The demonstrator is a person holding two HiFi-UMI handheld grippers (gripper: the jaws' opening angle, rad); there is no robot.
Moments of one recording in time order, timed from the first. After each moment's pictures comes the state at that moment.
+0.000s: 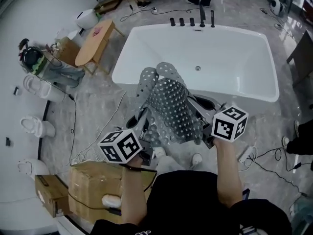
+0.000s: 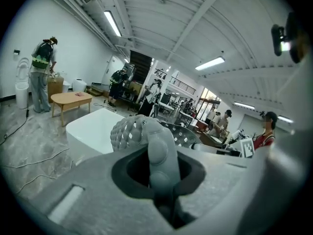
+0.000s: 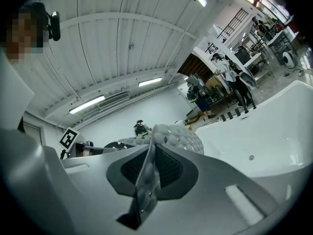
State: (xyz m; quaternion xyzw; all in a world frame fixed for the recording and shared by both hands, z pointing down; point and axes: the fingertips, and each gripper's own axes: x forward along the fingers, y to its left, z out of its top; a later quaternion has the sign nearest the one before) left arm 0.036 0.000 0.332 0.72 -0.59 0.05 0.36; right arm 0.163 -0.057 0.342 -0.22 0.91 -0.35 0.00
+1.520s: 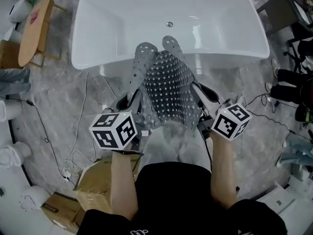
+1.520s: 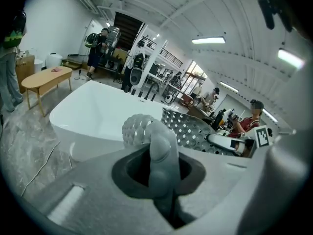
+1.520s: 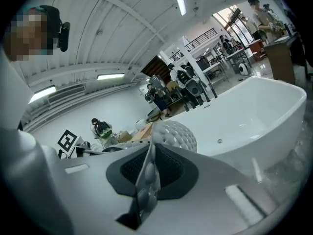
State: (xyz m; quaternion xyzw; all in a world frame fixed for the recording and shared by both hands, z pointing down) left arm -0.104 -0.069 0.499 0.77 -0.43 0.17 0.44; right arm 0.060 -0.076 0.466 -0.44 0.81 -0.39 -0.05
